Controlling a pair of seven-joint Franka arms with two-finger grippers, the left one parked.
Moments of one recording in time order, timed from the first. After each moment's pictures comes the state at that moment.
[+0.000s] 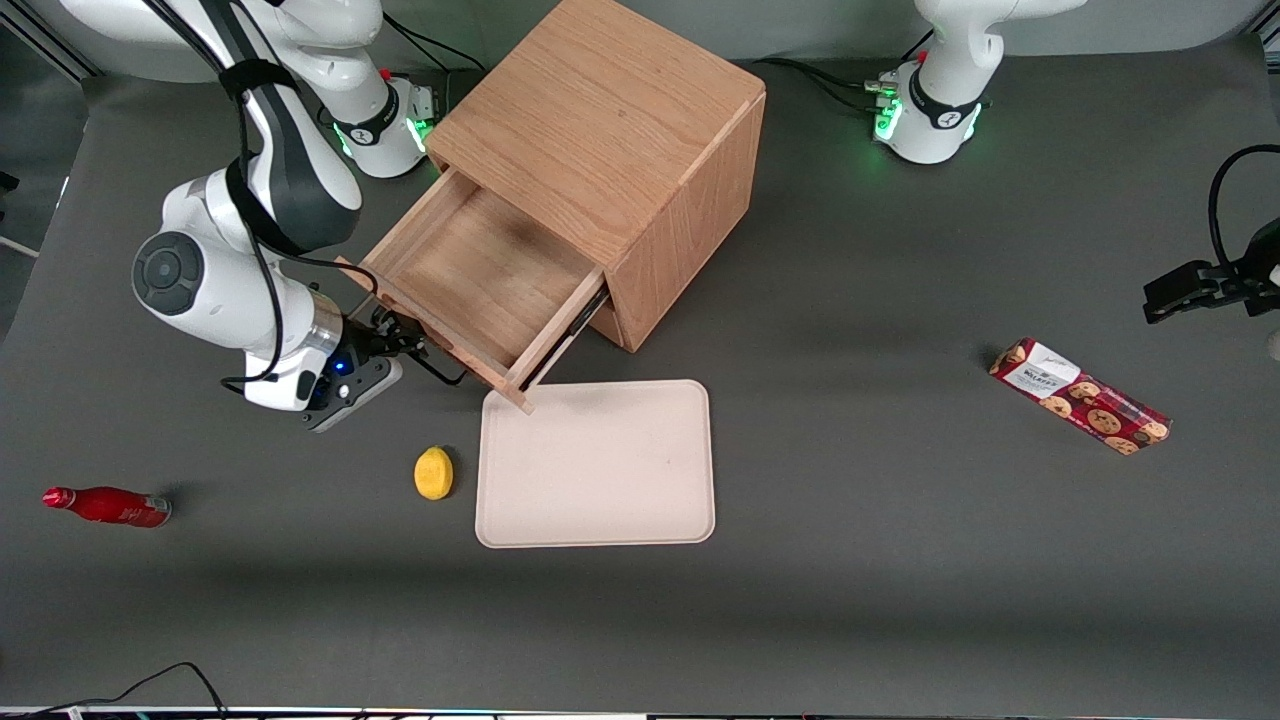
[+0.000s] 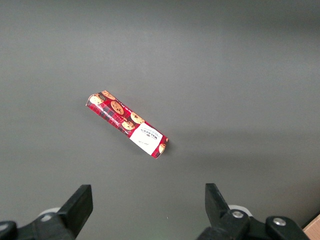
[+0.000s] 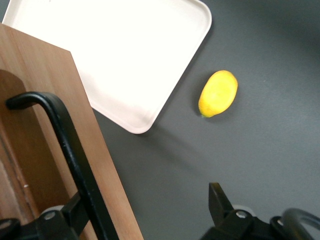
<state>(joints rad) -0.17 0.20 0.43 -1.93 0.08 2.08 -0.33</state>
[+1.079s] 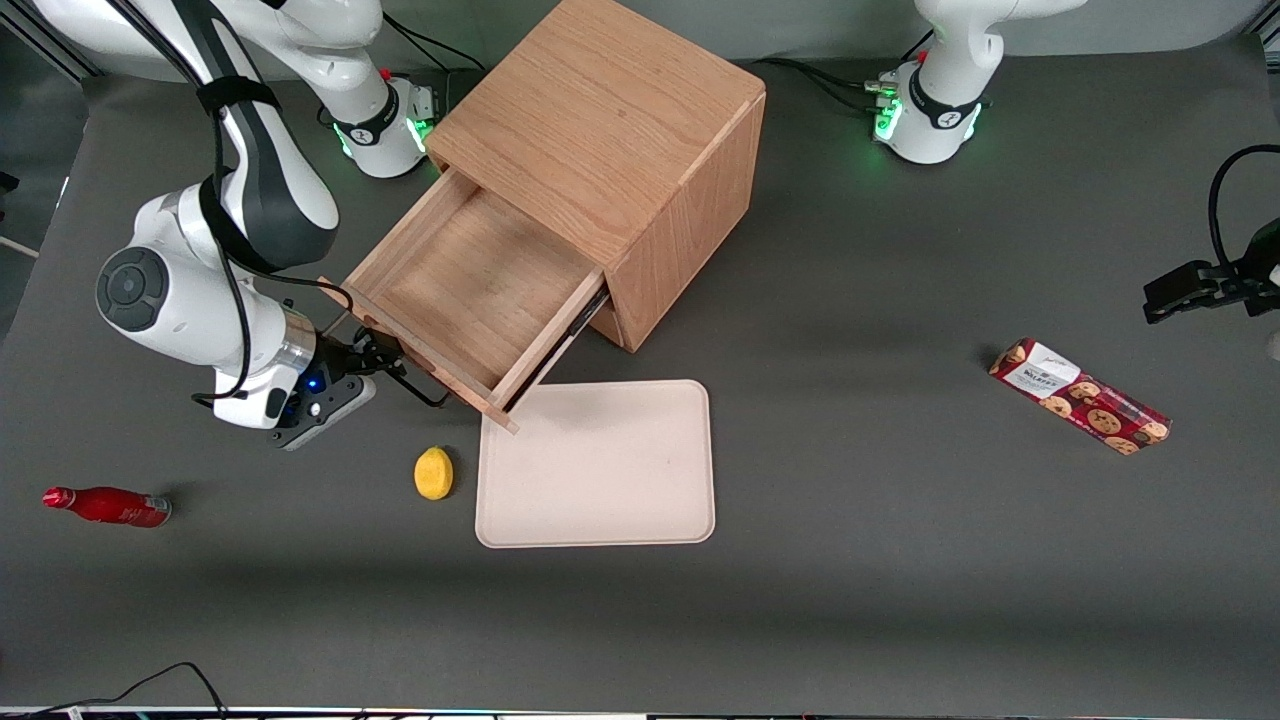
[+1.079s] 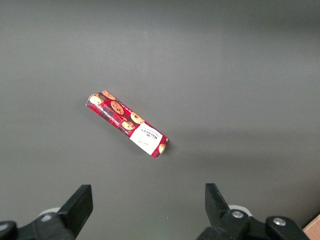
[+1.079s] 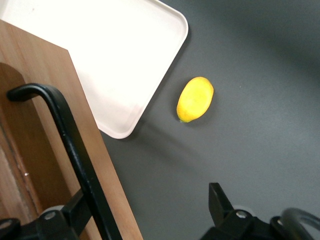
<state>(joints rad) -0.18 0.23 0.40 -1.88 0.06 2.08 -0.36</state>
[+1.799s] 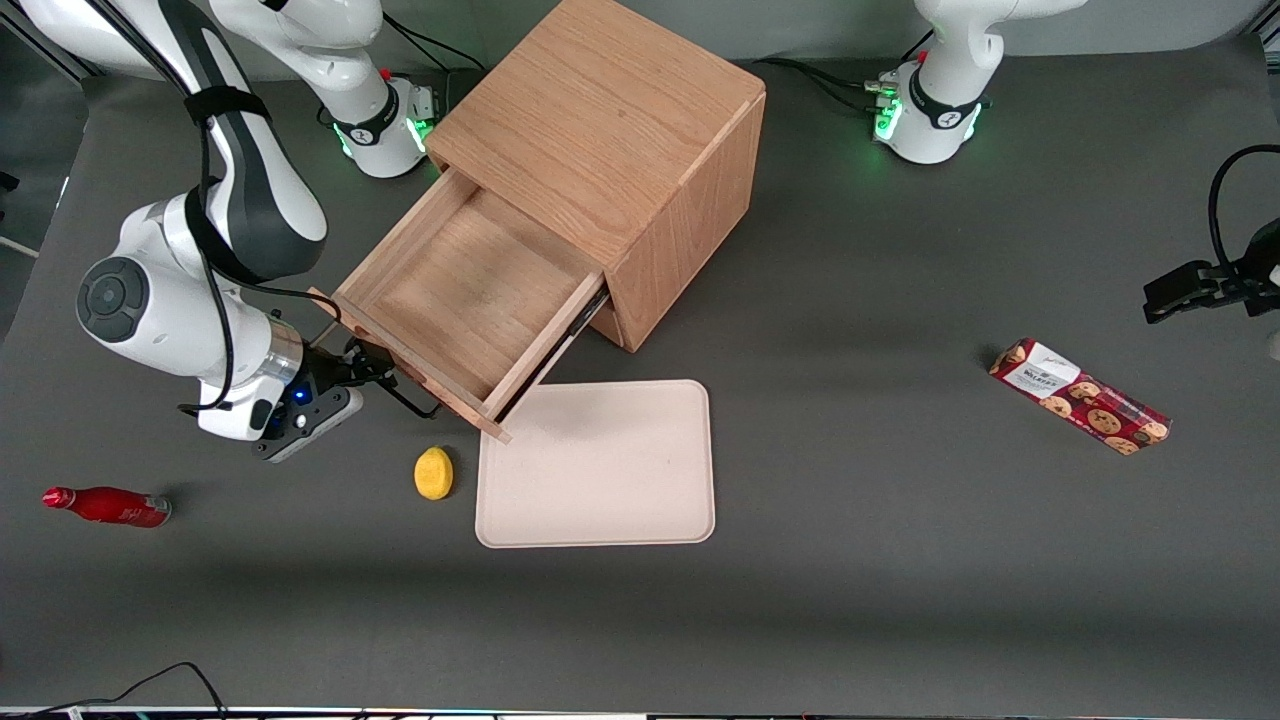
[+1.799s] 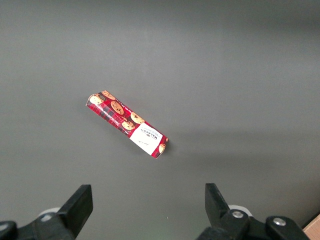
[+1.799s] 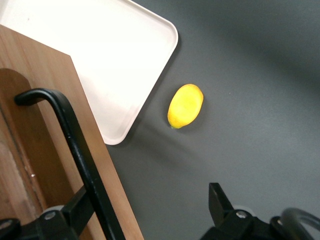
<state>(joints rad) -0.18 0.25 0.38 -1.85 0.05 2.08 -0.37</state>
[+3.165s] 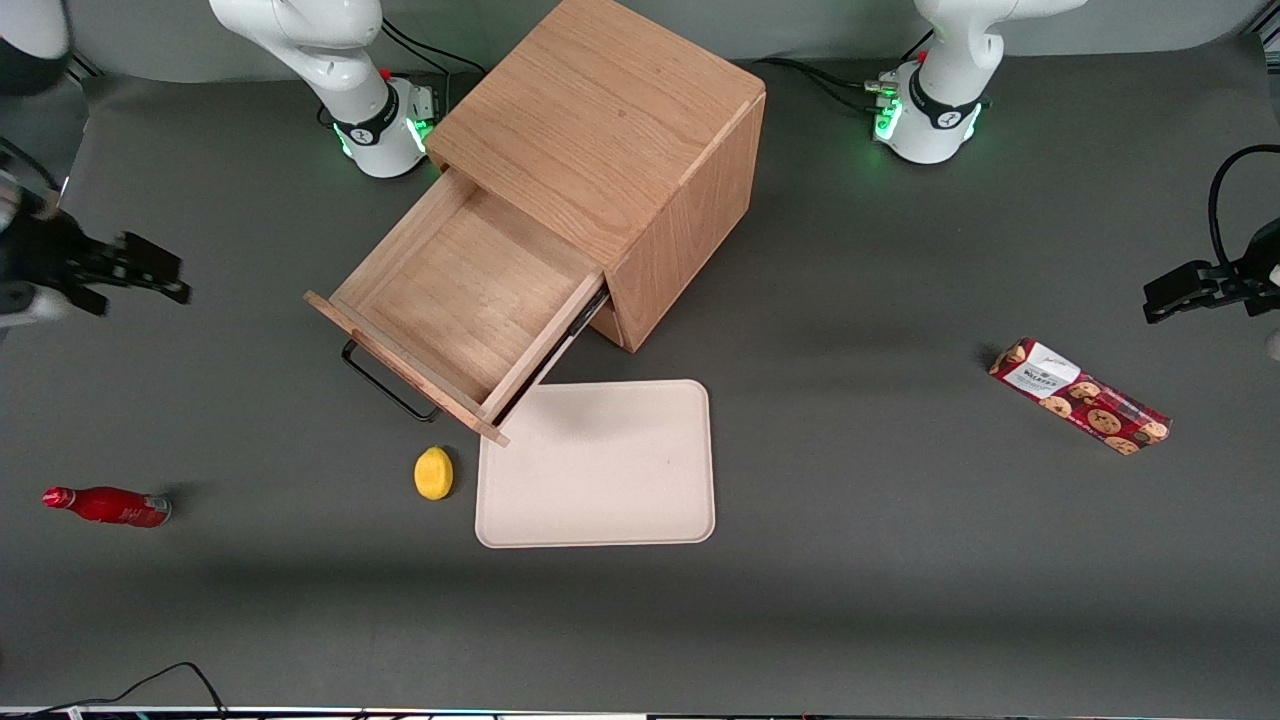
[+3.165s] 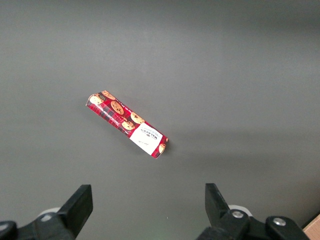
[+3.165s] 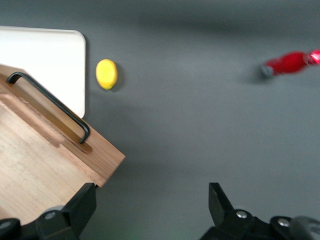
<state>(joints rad) -0.19 -0.07 0.11 -1.68 0.03 1.61 -0.10</state>
